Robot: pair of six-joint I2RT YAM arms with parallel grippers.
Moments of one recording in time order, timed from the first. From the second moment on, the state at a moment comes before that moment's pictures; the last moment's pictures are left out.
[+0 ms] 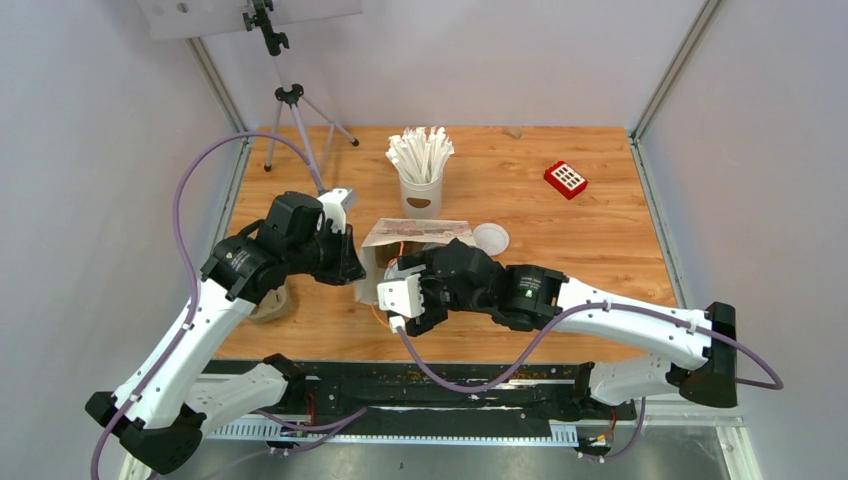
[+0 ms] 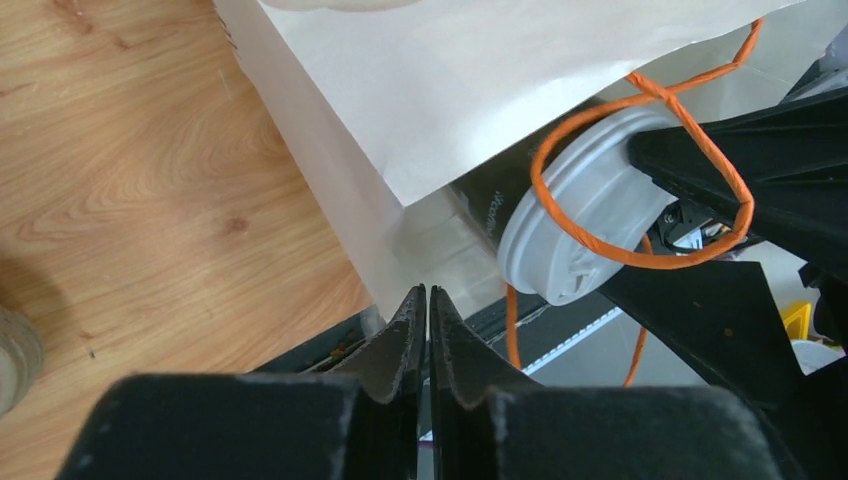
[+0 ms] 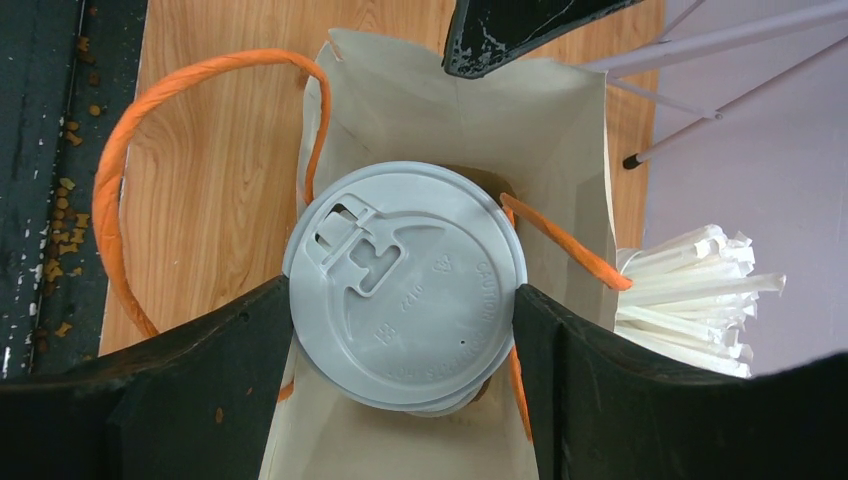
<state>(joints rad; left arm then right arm) -0.58 0.97 1.23 -1.05 0.20 -0.39 1.24 1.27 1.21 -0.49 0.03 -0.77</state>
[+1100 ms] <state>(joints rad) -0.56 0.96 1.22 -1.05 0.10 -0.34 1.24 1.26 1.15 -0.43 0.05 -0.82</state>
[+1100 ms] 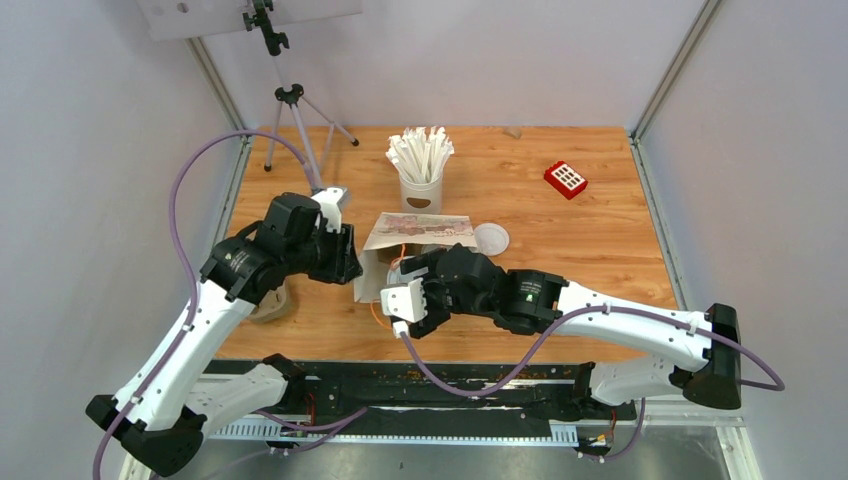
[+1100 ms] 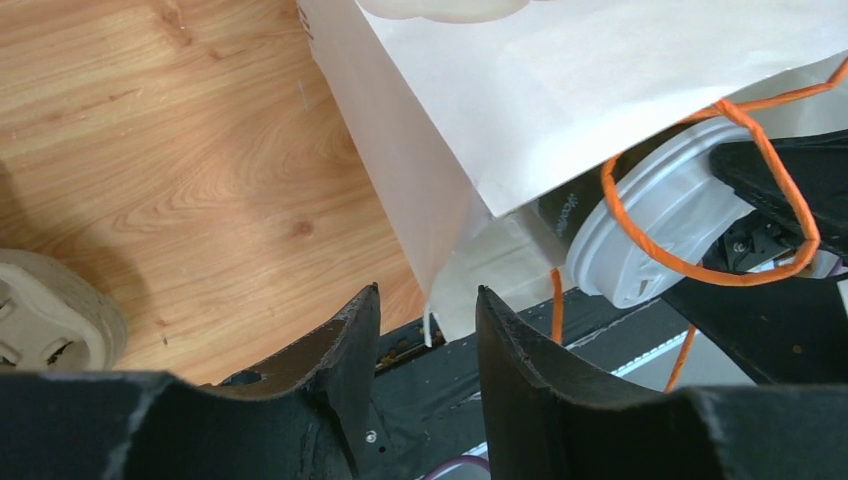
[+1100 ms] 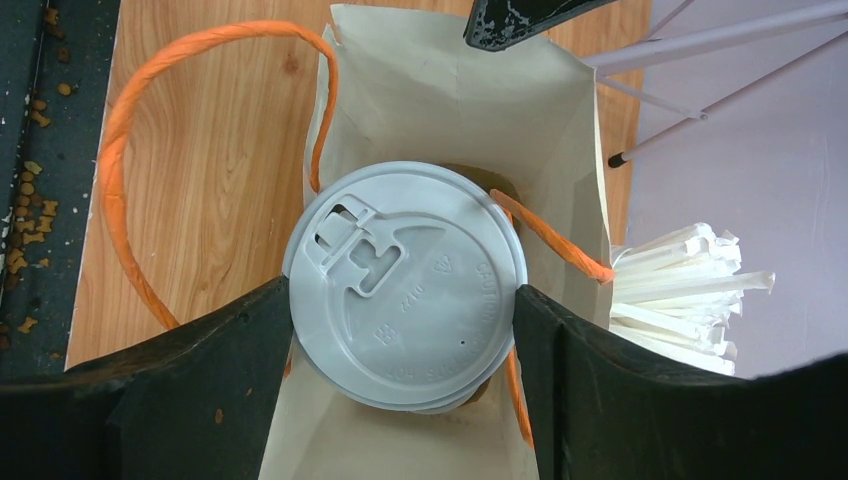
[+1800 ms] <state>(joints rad) -0.55 0.95 1.10 -0.94 0.18 -0.35 1.24 1.25 1.14 -0.43 0.05 -0.81</state>
